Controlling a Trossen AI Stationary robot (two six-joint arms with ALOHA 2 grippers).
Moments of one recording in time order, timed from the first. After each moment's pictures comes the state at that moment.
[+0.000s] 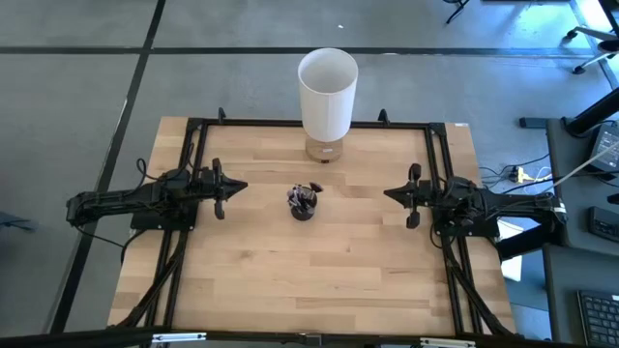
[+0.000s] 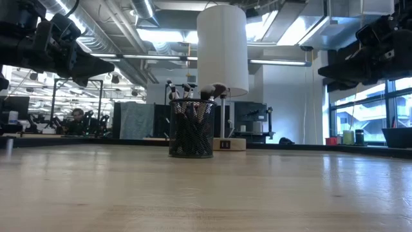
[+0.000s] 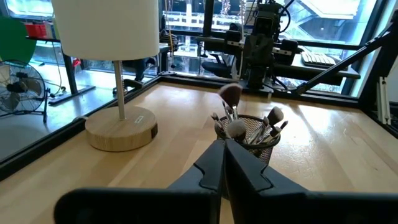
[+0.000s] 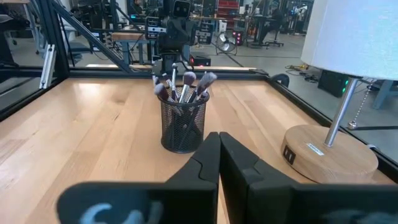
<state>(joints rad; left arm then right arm) 0.18 0.08 0.01 0.02 -0.04 -0.09 -0.06 0.09 0.01 0.03 0.09 -0.06</state>
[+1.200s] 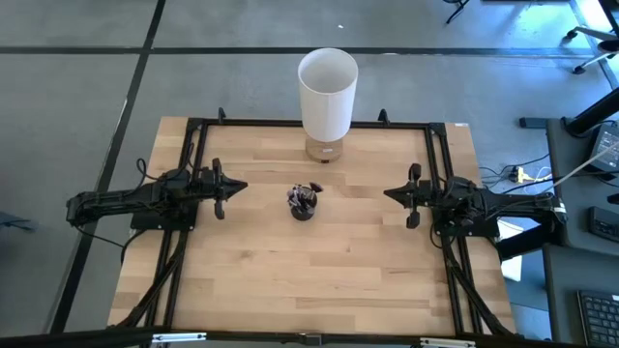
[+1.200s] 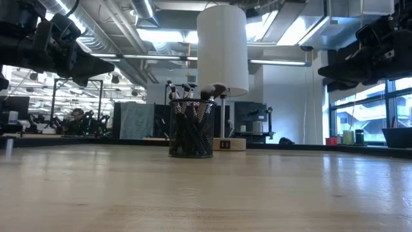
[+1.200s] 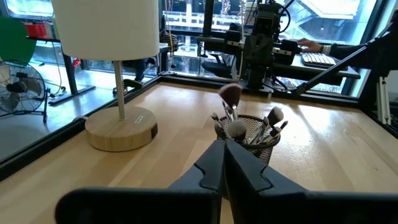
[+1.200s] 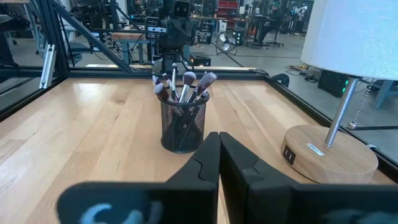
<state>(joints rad) 0.18 0.08 0.01 0.02 -0.04 -0.09 -0.06 0.09 0.01 0.03 0.09 -0.06</state>
